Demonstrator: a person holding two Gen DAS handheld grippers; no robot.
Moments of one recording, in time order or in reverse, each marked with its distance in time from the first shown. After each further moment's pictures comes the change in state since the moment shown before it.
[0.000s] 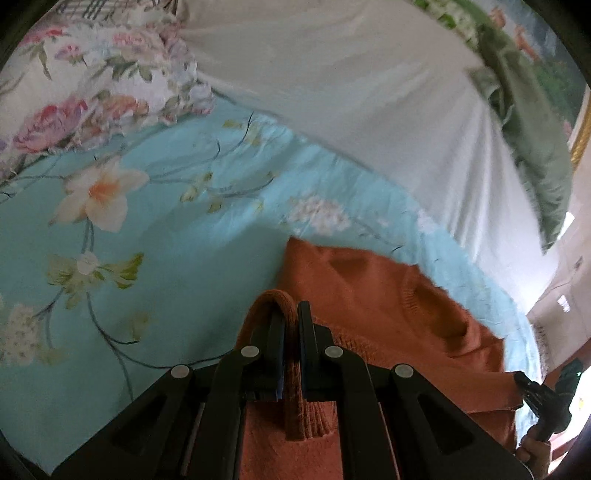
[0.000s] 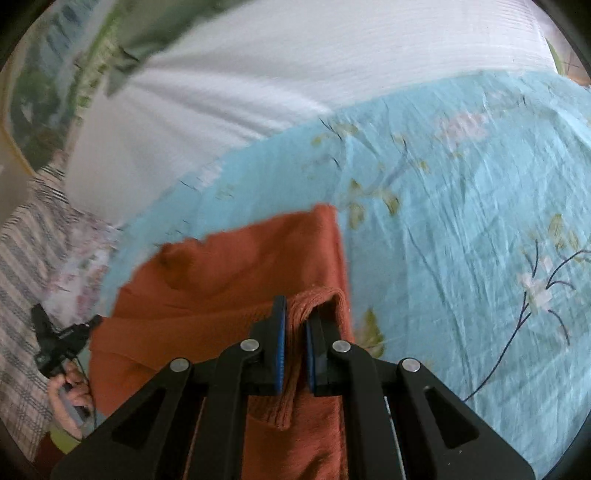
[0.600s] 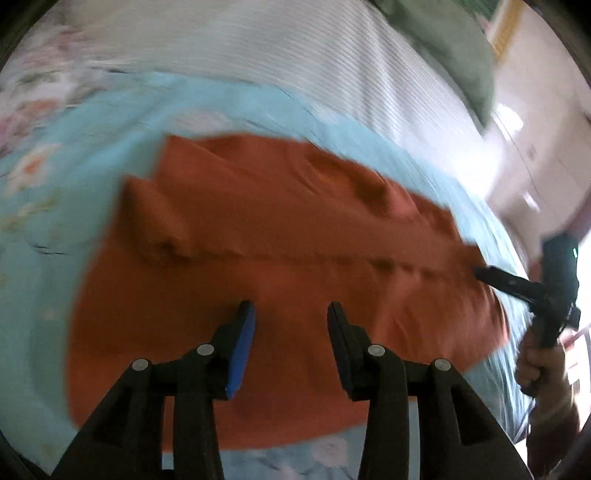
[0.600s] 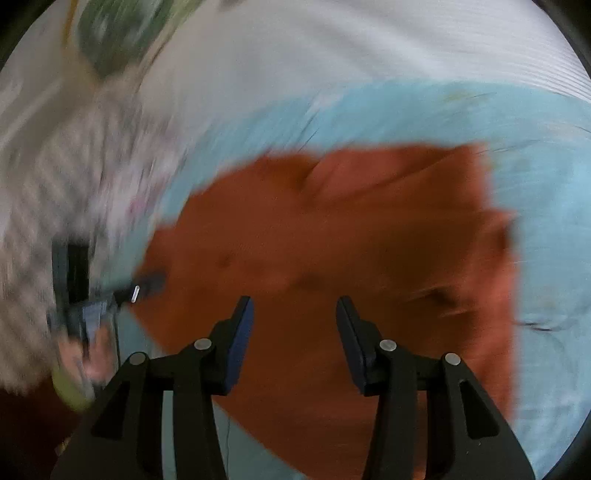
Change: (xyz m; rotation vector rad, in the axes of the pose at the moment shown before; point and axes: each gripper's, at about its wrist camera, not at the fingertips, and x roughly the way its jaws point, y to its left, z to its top) left arm -0.027 -0.074 -0.100 0.323 0.222 -0.176; right arm 0.015 0.098 -0.066 -0.333 0.214 0.203
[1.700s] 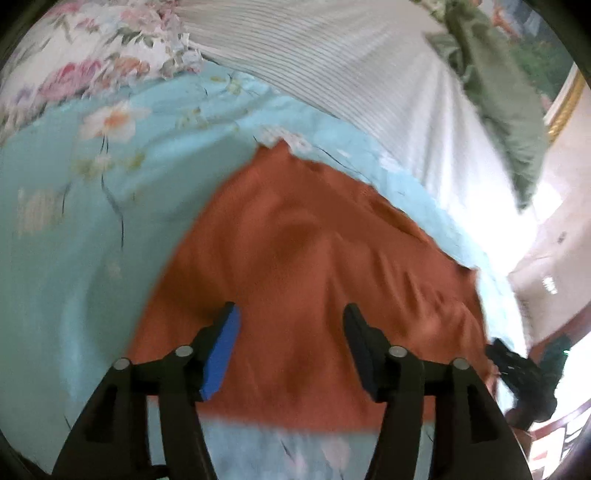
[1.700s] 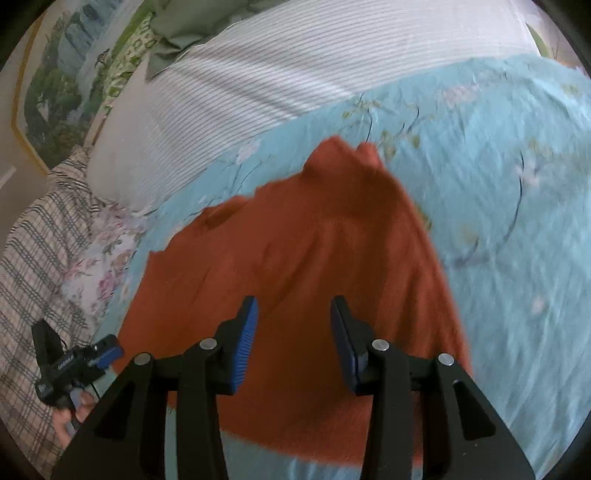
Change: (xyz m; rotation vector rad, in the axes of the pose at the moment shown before) left arm -0.046 0.037 -0.020 -0.334 -0.138 0.060; right arm -0.047 -0.024 -0.040 0.350 -0.282 -0.137
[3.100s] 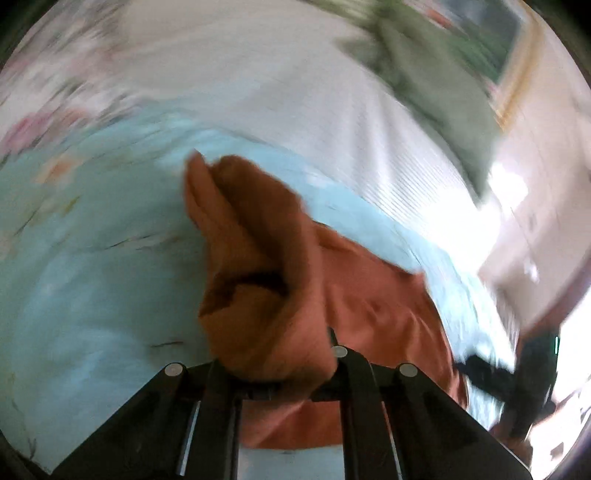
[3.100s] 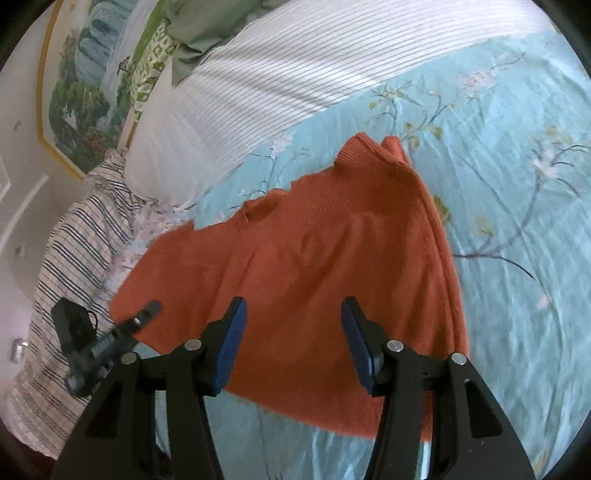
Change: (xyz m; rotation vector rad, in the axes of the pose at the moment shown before) left arm 0.001 -0.103 -0.008 0.202 -0.114 -0.080; right arm -0.015 -0.012 0.013 0.040 0.069 0.188
